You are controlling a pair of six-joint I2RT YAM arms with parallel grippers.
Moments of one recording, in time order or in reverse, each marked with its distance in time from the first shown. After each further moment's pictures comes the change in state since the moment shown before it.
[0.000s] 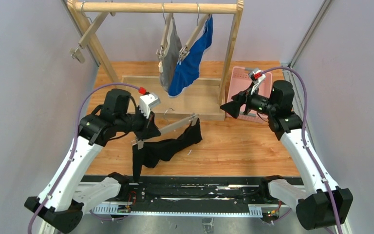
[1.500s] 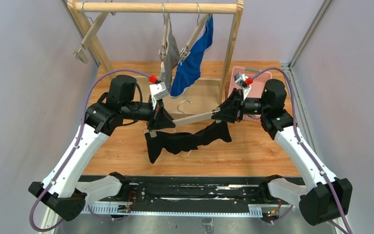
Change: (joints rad) left arm -0.074 0.154 0.131 0.169 0.290 0.069; right arm 0.115 0.050 -0.021 0.262 -0.503 0.084
